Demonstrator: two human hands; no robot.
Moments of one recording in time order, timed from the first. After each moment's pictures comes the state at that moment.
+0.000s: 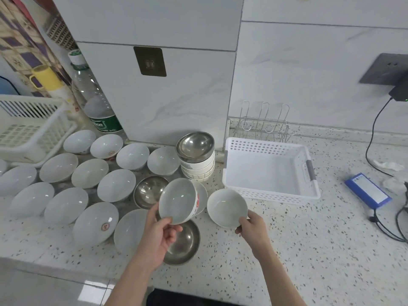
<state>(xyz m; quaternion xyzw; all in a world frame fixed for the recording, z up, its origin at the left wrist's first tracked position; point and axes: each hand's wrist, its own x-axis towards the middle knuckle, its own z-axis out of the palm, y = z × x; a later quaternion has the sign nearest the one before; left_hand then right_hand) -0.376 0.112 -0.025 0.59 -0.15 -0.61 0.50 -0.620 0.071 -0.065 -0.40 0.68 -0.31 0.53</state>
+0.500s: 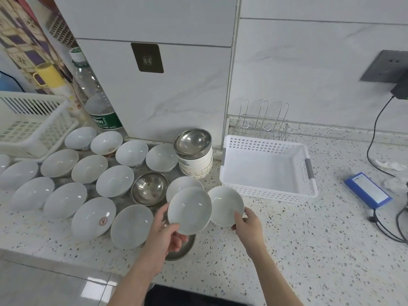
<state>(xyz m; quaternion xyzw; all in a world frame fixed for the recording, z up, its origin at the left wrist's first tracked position) -0.396 0.129 -0.032 0.63 -0.27 -0.59 0.42 -0.618 0.075 -0.080 -0.41 0.69 -0.32 0.51</state>
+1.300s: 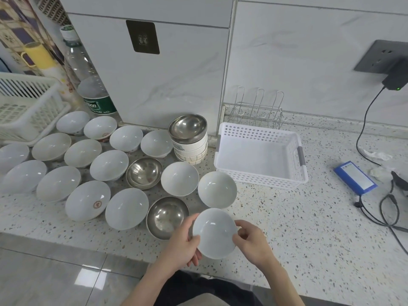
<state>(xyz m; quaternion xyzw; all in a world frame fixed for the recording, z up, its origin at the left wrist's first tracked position) -0.447 0.167 -0.058 0.65 -0.46 -0.57 0.22 -0.661 0.137 -0.073 -0.56 0.62 -0.19 0.52</state>
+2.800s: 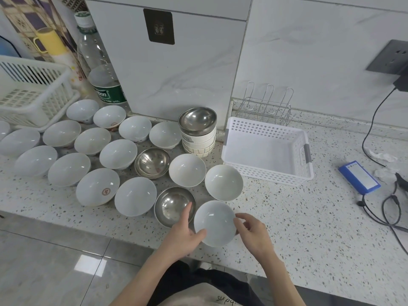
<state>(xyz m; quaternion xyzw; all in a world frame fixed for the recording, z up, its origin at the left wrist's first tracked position) -0.431 0.176 -0.068 0.68 -0.49 -0.52 0.15 -0.649 0.146 -0.073 -0.53 0.67 -0.18 0.47</state>
